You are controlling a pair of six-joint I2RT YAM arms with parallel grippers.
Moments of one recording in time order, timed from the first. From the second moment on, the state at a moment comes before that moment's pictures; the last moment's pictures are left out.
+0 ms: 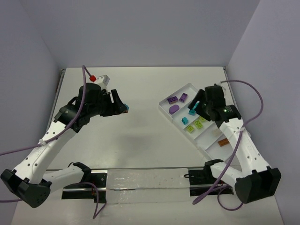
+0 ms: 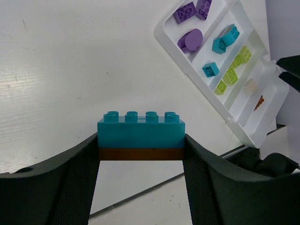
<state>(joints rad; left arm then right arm) -0.55 1.09 1.19 -0.72 0.05 -0.57 0.19 1.04 1.01 -0.75 0.11 0.73</state>
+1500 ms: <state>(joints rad) -0.55 0.95 1.04 -0.57 0.08 -0.44 0.56 1.38 1.40 -0.68 -0.22 0.71</state>
